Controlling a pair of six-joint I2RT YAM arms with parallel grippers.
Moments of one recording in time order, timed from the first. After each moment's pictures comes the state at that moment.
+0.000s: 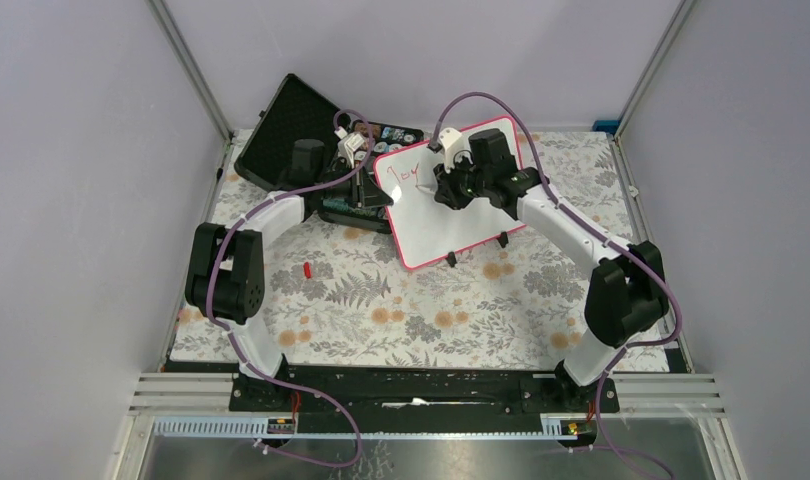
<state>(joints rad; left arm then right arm) -0.20 1.78 1.20 0.05 0.99 -0.30 0.49 1.68 1.40 -0.37 -0.35 -0.20</state>
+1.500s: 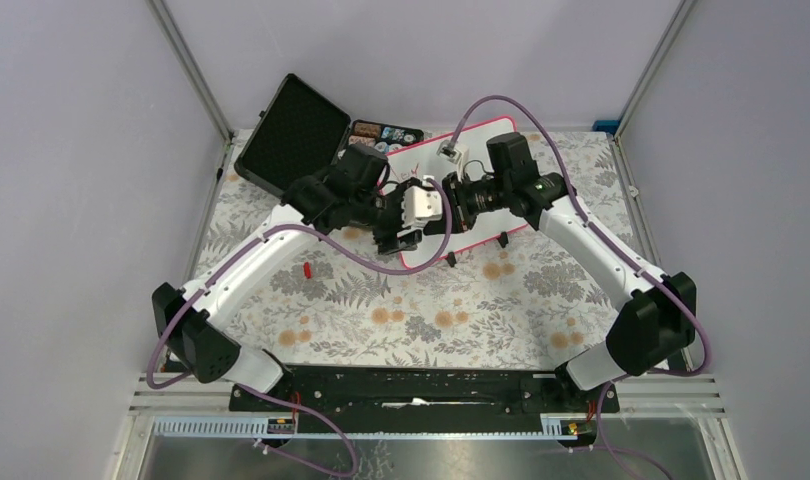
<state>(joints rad) -0.67 1.46 1.50 -0.81 0.53 0.72 0.48 1.51 1.36 -0.53 -0.89 0.09</state>
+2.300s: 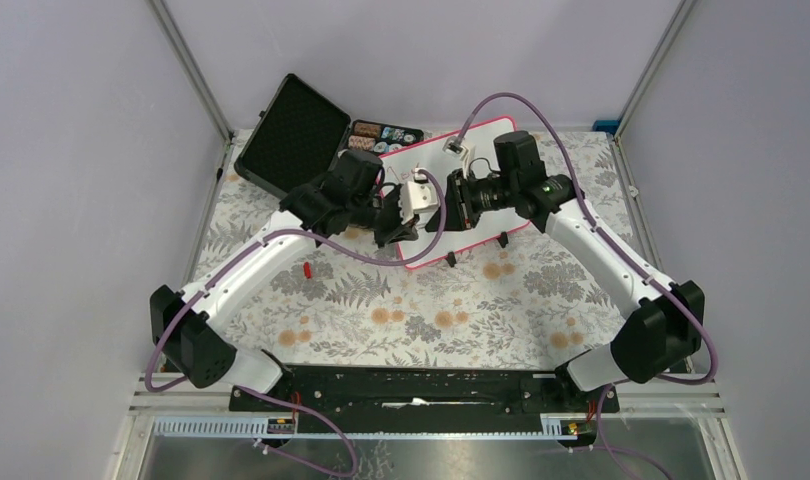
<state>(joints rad) -0.66 1.43 1.40 -0.70 0.53 0.56 0.47 1.47 1.34 -0.52 -0.90 0.13</state>
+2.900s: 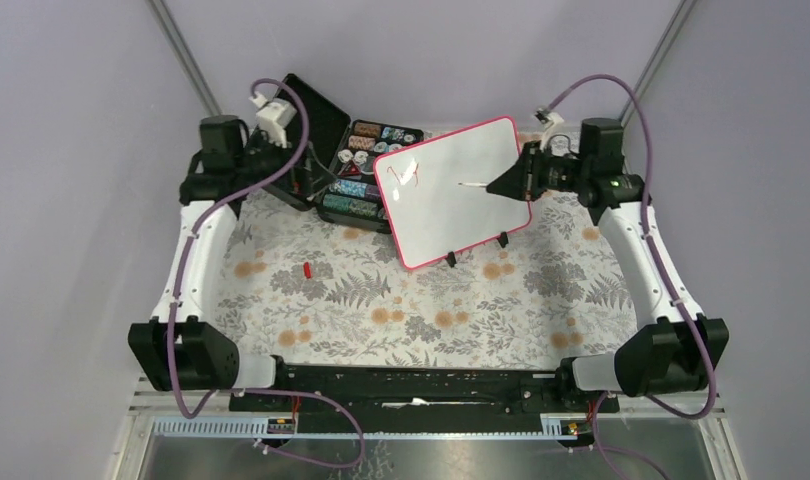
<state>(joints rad) -0.02 1.36 1.40 -0.57 0.73 0.09 0.13 1.37 1.33 -0.52 -0.94 0.16</state>
